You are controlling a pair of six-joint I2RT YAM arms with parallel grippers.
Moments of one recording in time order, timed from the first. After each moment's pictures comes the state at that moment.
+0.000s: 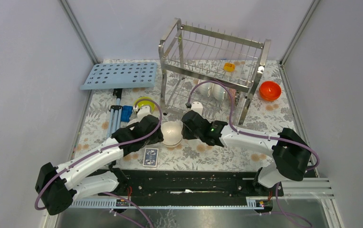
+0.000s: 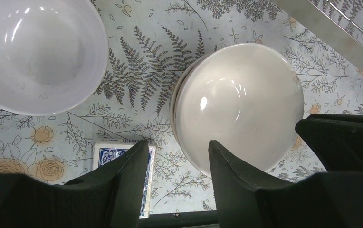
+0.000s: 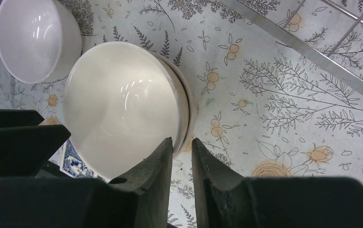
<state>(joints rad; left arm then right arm) -0.80 1.01 0.73 -0.63 -0.37 -0.87 1.01 1.53 0.99 -0.26 0.28 0.77</state>
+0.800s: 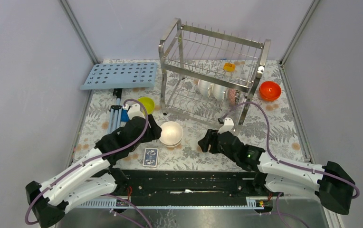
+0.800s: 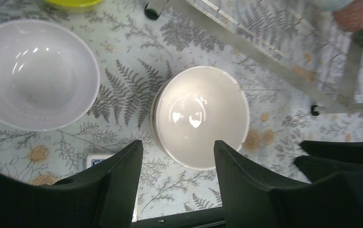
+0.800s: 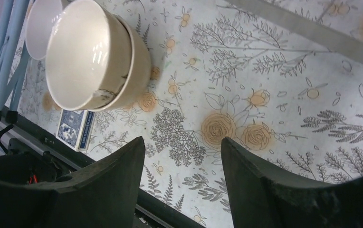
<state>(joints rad) -0.80 0.82 0.73 -0.62 -0.38 -0.83 1.00 0.96 0.44 -0.05 0.31 0.79</state>
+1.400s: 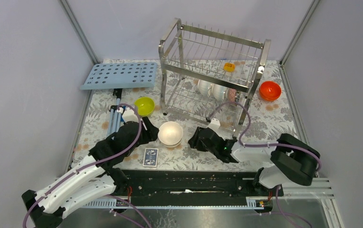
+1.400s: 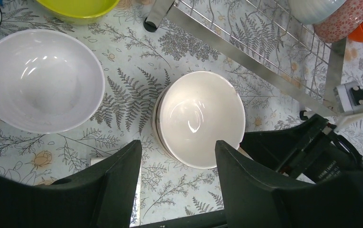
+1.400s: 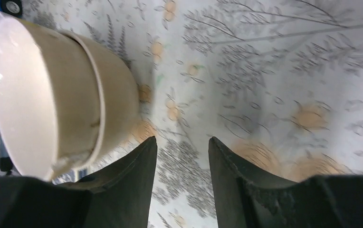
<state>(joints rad) -0.80 0.68 0.67 -0.58 -0.40 -0.80 1.00 1.40 0.48 0.22 0.31 1.03</state>
